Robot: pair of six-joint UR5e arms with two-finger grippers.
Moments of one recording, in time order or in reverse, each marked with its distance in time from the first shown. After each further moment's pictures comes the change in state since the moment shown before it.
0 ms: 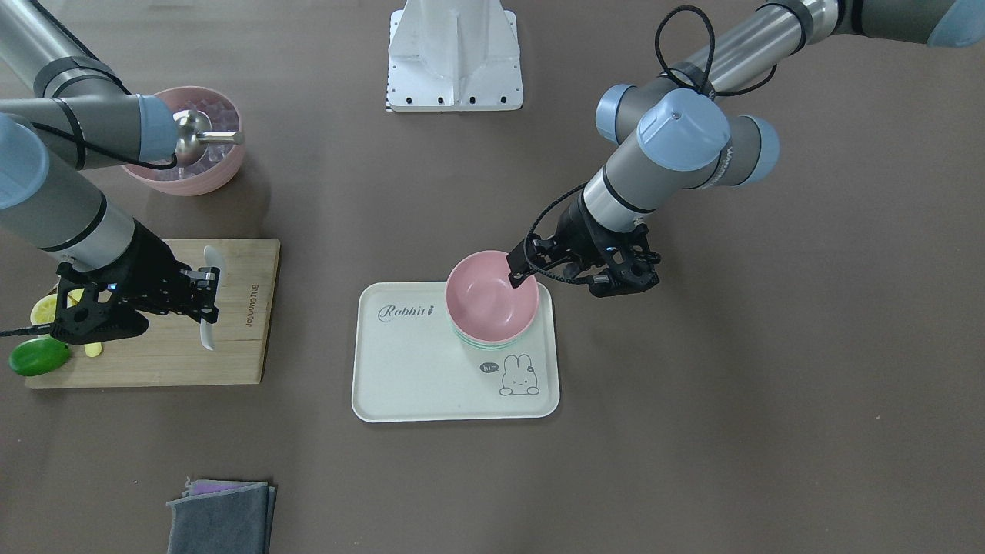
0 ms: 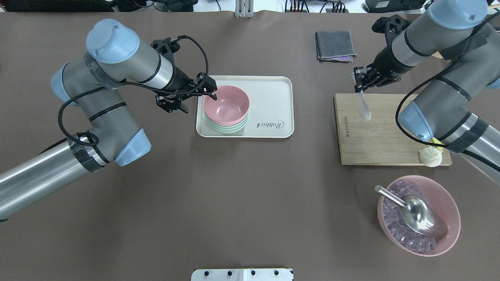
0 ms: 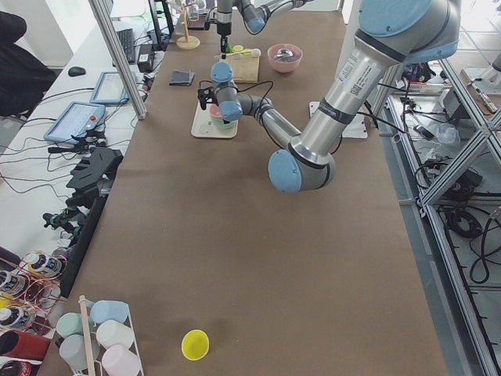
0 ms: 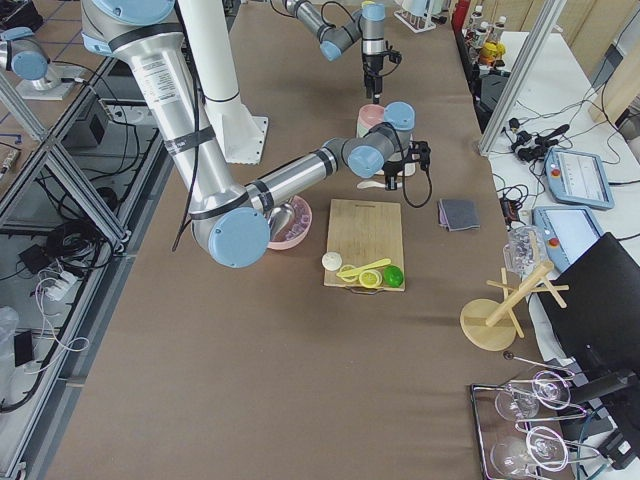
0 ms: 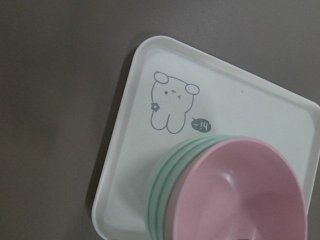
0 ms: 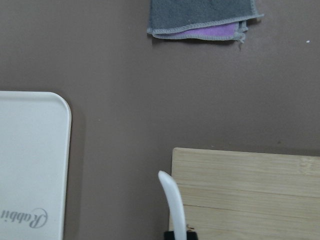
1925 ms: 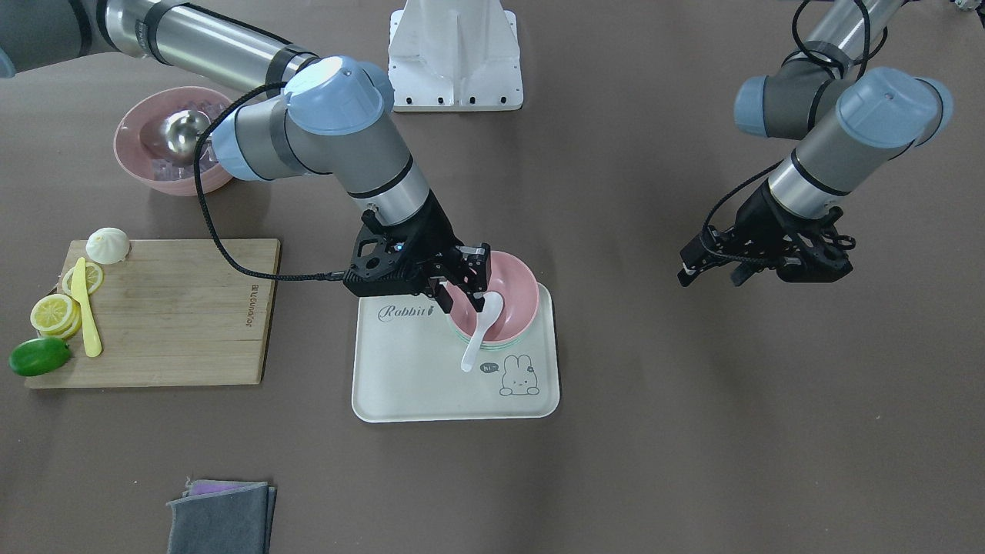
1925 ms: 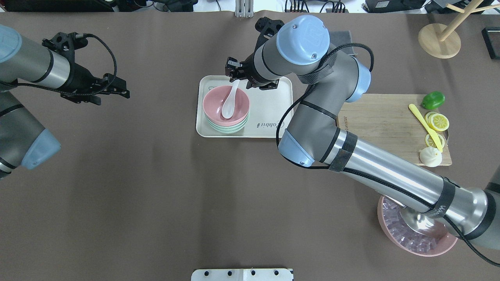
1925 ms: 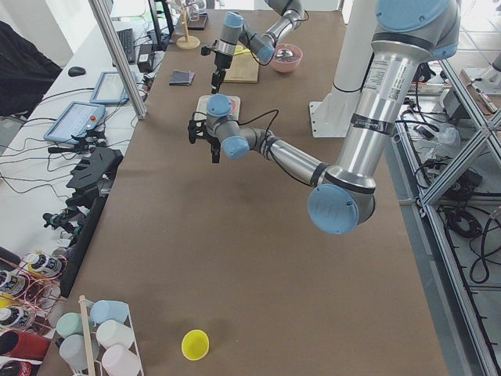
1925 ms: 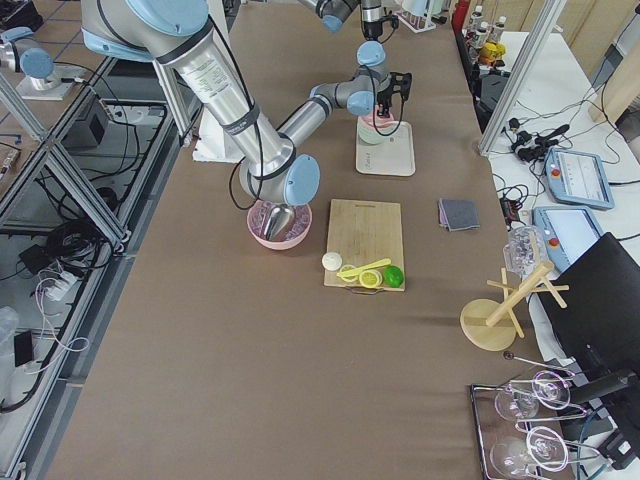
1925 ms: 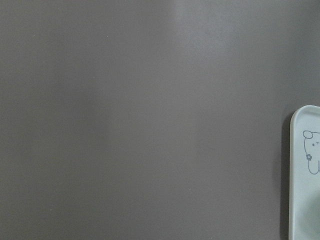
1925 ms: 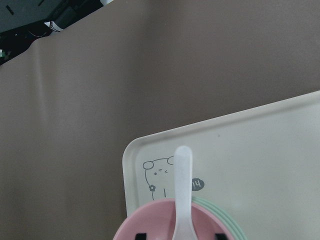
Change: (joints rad) left arm -0.164 0.348 -0.172 -0.004 -0.014 0.339; right arm -0.294 0.381 -0.209 0.216 -0.367 0.545
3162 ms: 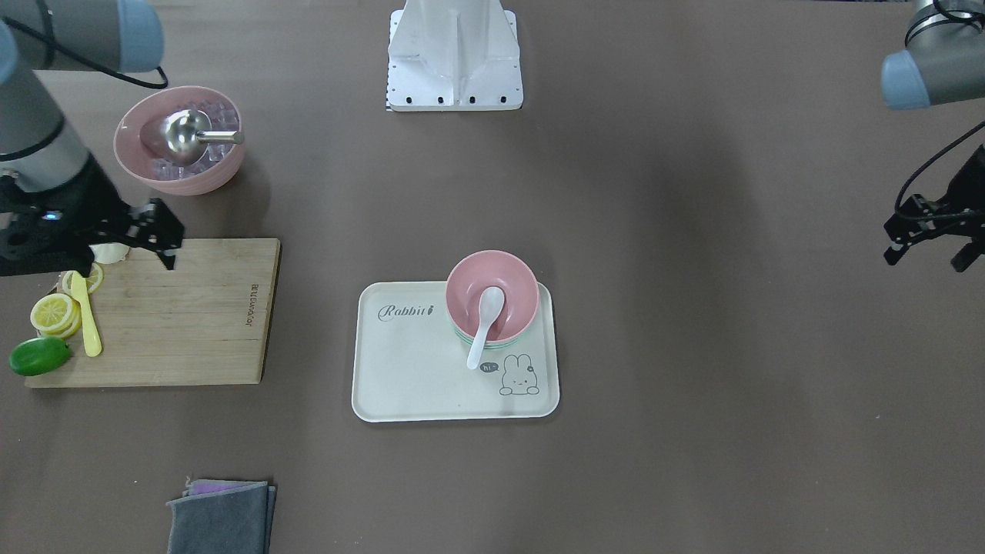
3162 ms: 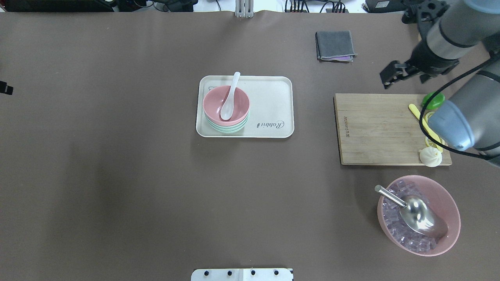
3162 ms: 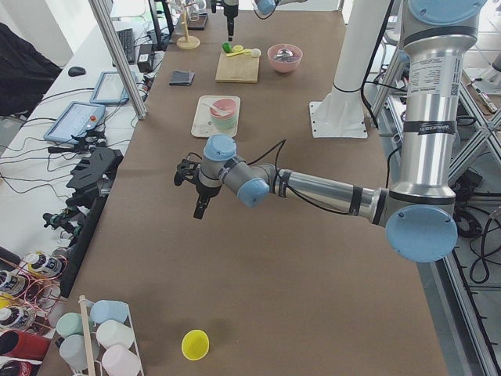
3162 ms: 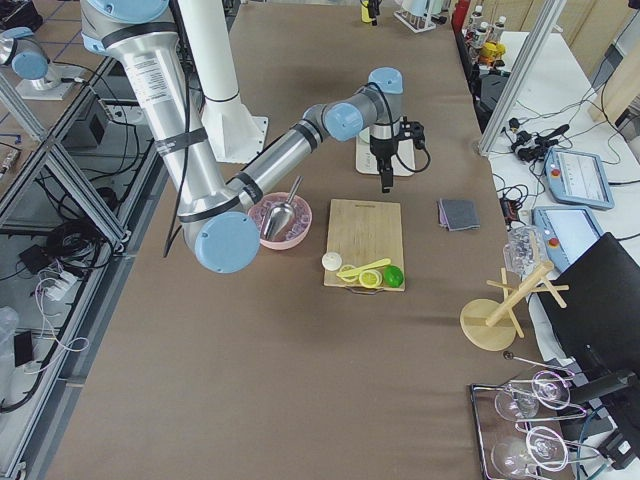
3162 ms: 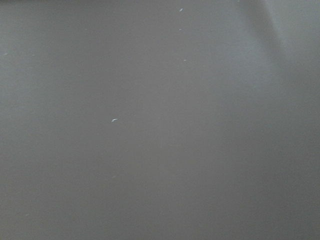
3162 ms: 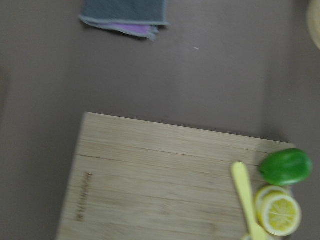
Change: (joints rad) left arm -0.334 0.328 -0.045 0.010 -0.008 0.679; right arm 0.390 -0.544 0.525 -0.712 0.204 -0.976
